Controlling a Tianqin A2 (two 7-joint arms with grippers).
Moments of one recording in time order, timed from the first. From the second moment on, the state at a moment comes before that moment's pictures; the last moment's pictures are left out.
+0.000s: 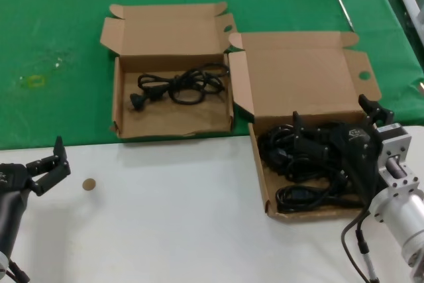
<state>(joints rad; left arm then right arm) 0.00 -0.30 1.60 -1.60 -1.80 0.00 0.00 0.03 0.30 -1.62 1.57 1.79 -0.02 -0.02</state>
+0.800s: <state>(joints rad) 0.00 -0.30 1.60 -1.60 -1.80 0.00 0.00 0.03 0.30 -1.62 1.57 1.79 -0.02 -0.02</state>
